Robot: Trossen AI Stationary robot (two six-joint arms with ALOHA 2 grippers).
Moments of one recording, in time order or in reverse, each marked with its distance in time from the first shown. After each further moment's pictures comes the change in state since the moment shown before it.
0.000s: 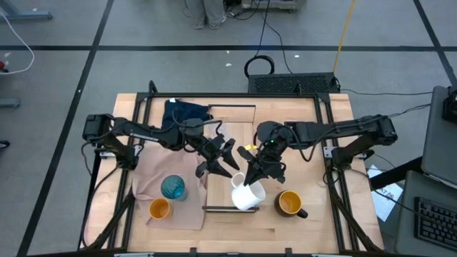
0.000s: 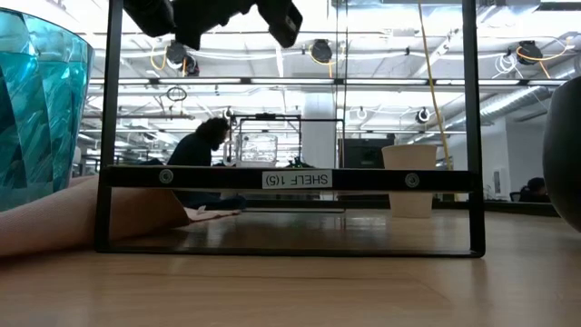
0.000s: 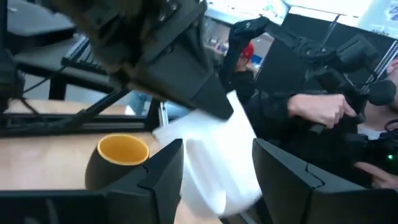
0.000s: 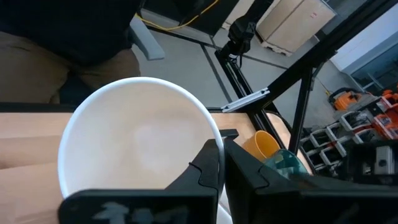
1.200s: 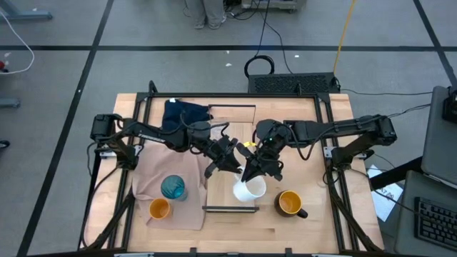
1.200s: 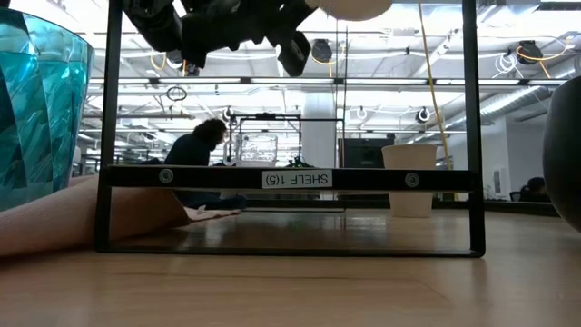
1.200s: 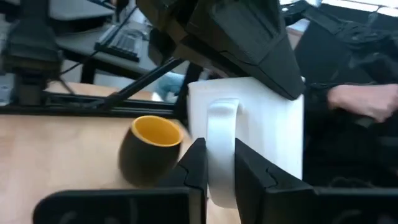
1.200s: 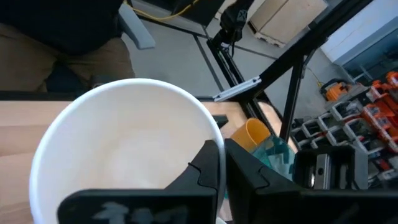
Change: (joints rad) left arm 0.000 0.081 -0.001 0.006 -0.084 0.058; right arm -0.011 0.002 -0.001 0.017 0.022 0.002
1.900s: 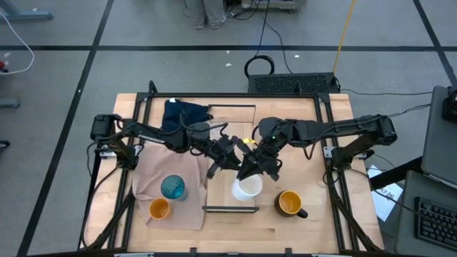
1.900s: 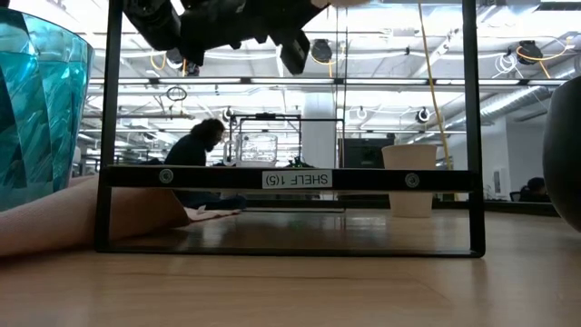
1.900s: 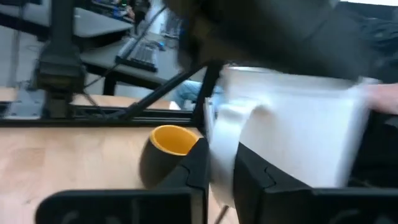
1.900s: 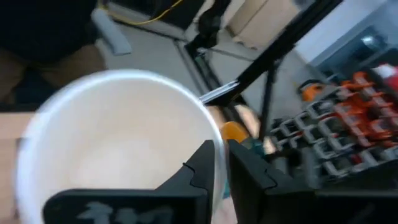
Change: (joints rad) left arm -0.003 0.000 -0.001 0.018 -0.095 0.039; right arm 0.000 -0.002 0.002 0.092 0.051 0.059
